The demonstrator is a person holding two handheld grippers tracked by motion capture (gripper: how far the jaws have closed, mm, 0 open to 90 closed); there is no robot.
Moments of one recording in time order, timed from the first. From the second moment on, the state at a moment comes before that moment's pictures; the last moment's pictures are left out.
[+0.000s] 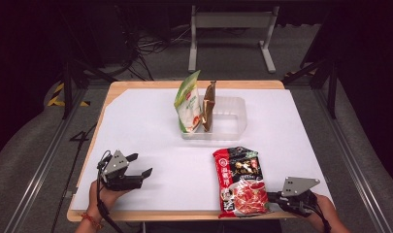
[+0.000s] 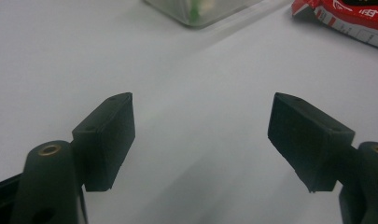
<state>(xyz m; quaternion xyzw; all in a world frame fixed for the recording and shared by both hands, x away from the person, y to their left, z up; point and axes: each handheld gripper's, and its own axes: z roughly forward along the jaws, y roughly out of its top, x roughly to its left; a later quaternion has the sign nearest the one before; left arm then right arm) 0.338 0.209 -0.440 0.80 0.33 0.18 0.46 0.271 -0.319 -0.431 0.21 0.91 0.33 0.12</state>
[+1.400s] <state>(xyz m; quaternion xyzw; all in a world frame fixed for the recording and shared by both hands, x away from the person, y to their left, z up) 0.336 0.196 -0.444 0.82 0.30 0.21 0.44 0.377 -0.310 -0.432 0.35 0.83 0.43 0.06</state>
